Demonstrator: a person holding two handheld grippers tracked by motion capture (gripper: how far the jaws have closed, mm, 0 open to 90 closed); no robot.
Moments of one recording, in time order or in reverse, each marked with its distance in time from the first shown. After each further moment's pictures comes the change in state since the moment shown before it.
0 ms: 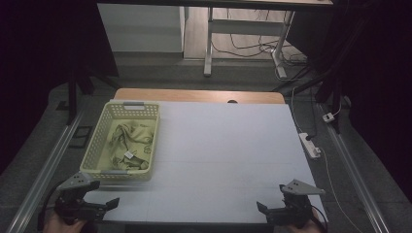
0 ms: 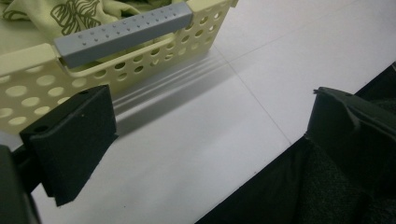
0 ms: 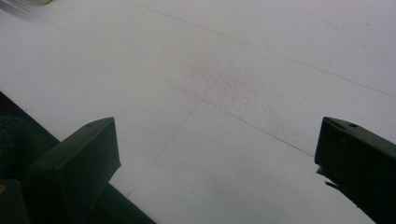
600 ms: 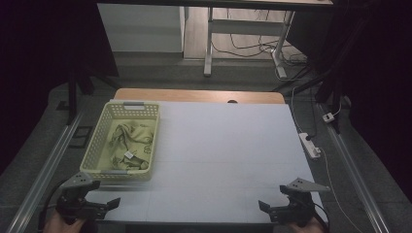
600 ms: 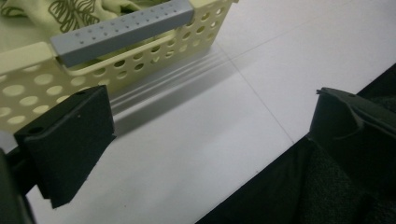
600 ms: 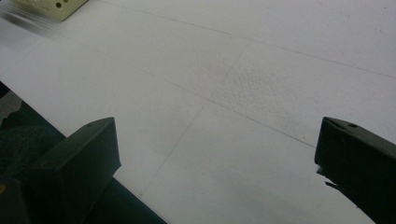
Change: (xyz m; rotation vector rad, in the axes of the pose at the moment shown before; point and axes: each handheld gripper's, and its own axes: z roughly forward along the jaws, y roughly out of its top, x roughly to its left) left arm 0.000 0.002 0.003 0.025 0.015 -0.007; right arm -0.011 -0.001 0.000 -0.006 0.068 0.080
